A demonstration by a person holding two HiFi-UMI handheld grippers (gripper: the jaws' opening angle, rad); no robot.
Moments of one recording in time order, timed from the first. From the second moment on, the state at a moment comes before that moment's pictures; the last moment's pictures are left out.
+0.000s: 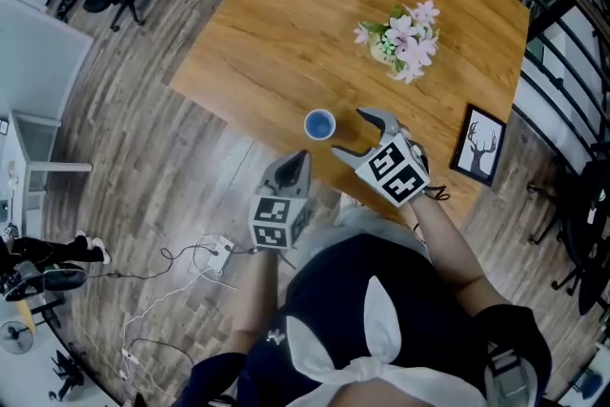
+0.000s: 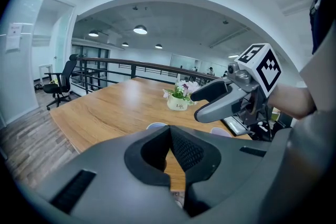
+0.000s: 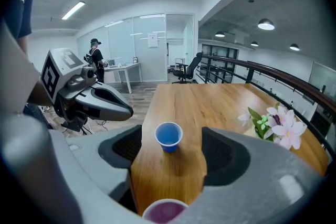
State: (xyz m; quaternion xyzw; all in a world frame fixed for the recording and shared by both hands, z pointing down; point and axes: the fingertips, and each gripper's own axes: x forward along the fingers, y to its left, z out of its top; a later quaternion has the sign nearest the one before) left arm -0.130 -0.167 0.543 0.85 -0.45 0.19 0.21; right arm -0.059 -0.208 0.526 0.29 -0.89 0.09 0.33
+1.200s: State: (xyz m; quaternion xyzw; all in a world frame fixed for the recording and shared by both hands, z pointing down) left arm -0.150 -0.169 0.555 0.83 -0.48 0.18 0.23; right arm -0.116 -0.231 0.610 0.21 -0.87 0.10 0.43
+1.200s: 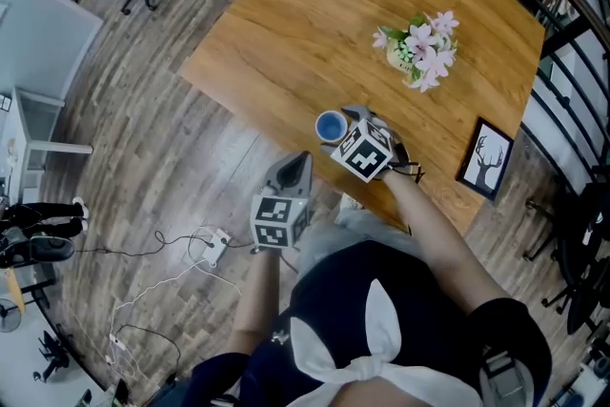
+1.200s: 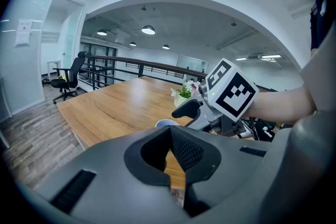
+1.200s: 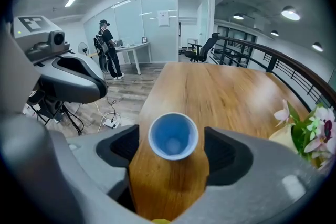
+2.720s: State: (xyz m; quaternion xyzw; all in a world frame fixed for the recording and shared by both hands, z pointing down) left arm -0.158 -0.156 0.550 0.83 -0.48 0.18 0.23; right arm -0.123 -0.231 0.576 0.23 -0.89 0.08 0.40
